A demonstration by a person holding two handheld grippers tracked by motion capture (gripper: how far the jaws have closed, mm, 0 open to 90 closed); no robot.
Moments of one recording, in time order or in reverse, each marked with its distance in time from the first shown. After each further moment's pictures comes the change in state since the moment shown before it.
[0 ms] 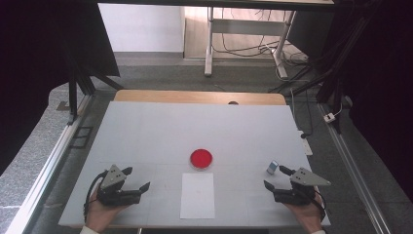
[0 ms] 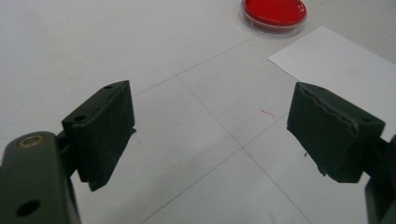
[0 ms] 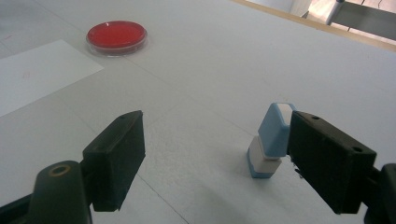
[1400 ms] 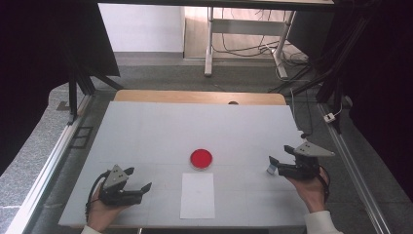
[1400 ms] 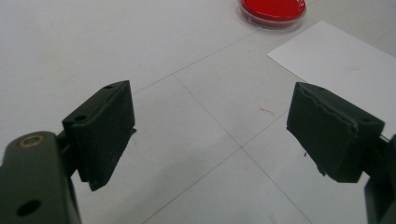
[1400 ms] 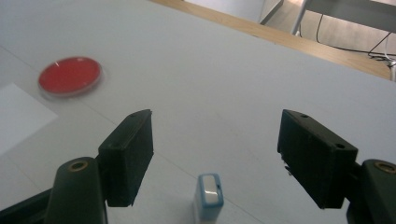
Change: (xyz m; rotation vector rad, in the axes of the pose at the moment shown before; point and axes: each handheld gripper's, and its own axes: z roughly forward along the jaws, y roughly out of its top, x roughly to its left) left arm -0.002 0.000 0.004 0.011 -0.004 0.015; right arm -0.036 0.059 0.009 0.057 -0.082 0.058
